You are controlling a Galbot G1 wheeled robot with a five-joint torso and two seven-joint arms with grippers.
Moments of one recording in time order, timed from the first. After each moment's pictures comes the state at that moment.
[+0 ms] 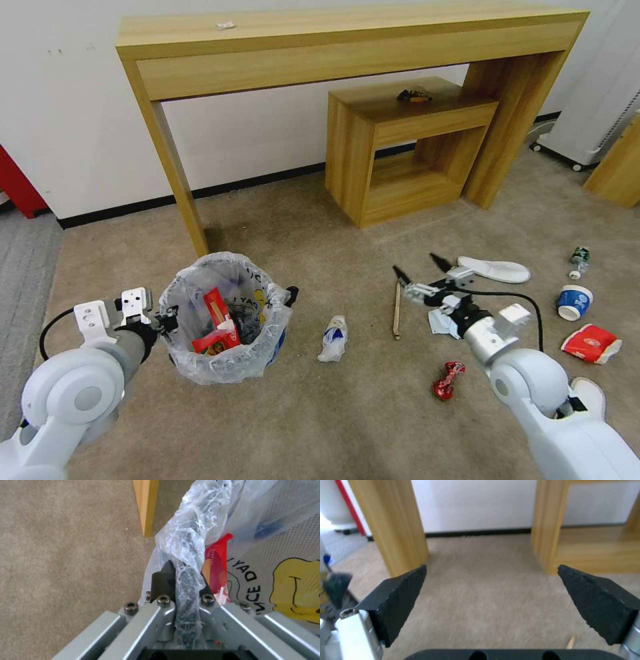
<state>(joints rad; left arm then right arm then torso) 1.37 -0.89 -0.68 -2.25 -1.25 0.73 -0.72 -1.19 0.99 0.38 1.94 0.59 -0.23 -0.15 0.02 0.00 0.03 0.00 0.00</state>
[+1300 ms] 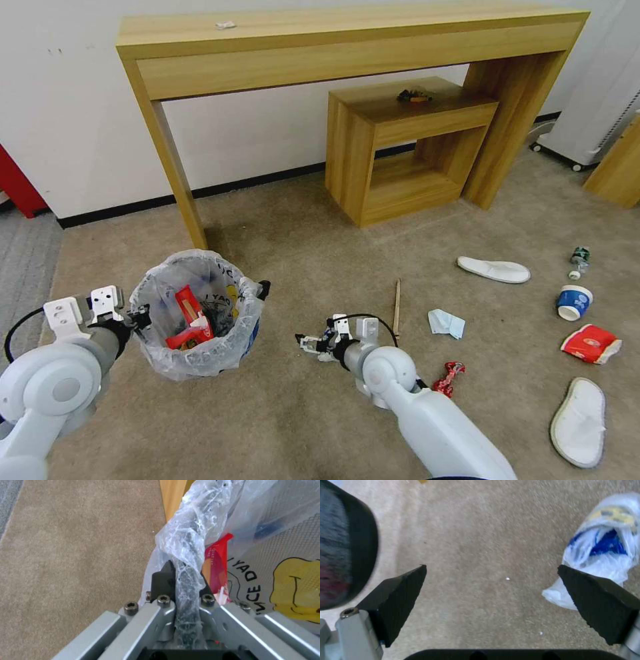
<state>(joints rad) 1.38 -0.89 -0.75 -2.20 -1.23 0.73 -0.72 -0.93 1.32 -0.07 1.51 0.84 -0.55 0.21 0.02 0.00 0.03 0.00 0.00</state>
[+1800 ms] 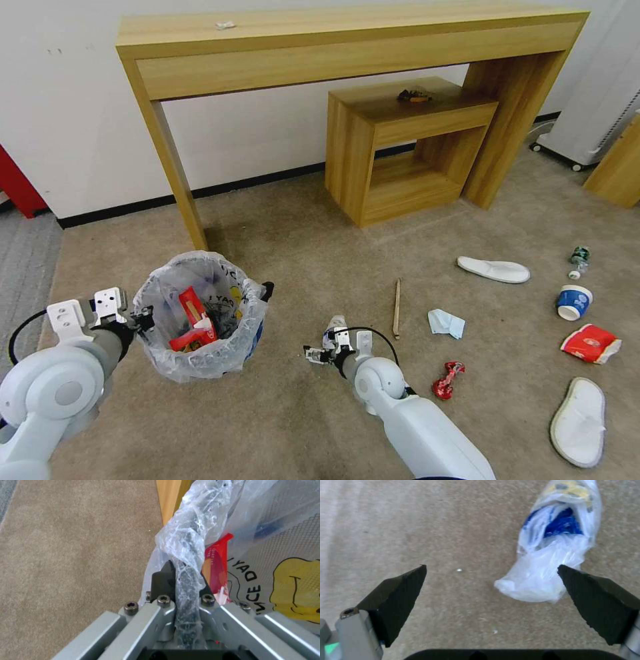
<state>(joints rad) 1.39 -0.90 -0.75 -2.21 -1.23 0.73 -0.72 -0.92 1.37 -0.06 1.35 0.70 -0.48 0.24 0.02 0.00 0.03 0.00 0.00</state>
